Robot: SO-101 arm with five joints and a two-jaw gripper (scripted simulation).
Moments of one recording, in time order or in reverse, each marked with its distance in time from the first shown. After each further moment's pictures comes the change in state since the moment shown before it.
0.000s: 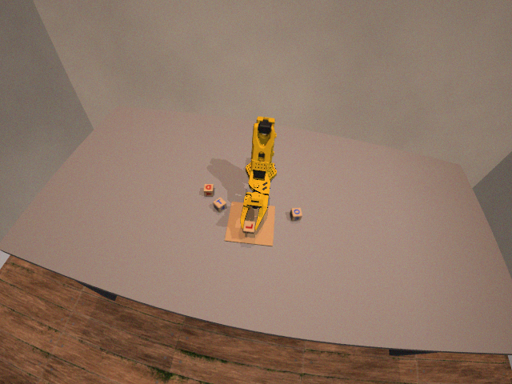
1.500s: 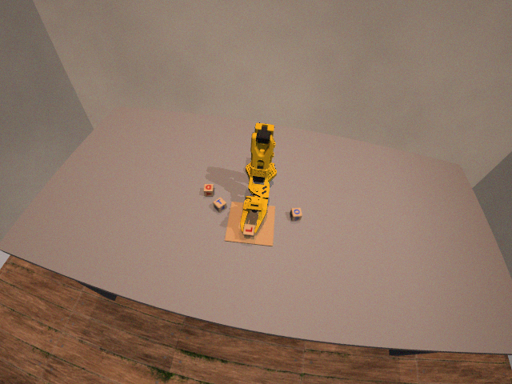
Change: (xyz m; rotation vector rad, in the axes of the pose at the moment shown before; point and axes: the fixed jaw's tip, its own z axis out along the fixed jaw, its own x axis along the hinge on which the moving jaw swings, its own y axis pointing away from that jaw) arm 0.015 0.000 0.007 0.000 -0.003 0.000
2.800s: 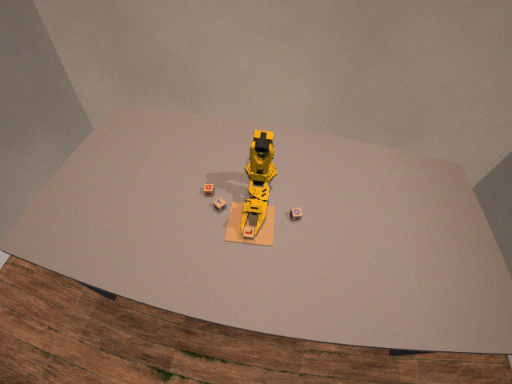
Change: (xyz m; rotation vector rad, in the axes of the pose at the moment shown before) arm 0.011 0.000 0.005 0.000 -0.003 0.000
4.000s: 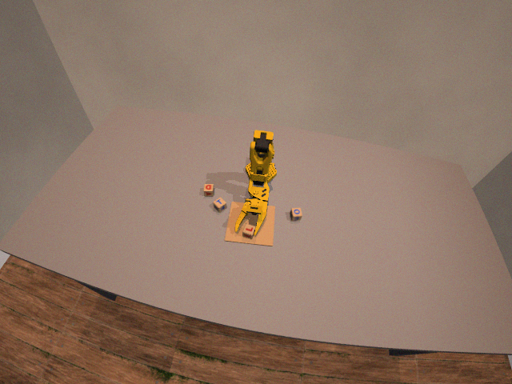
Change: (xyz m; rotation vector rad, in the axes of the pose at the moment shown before) arm -0.001 0.000 0.000 0.000 -0.005 0.000
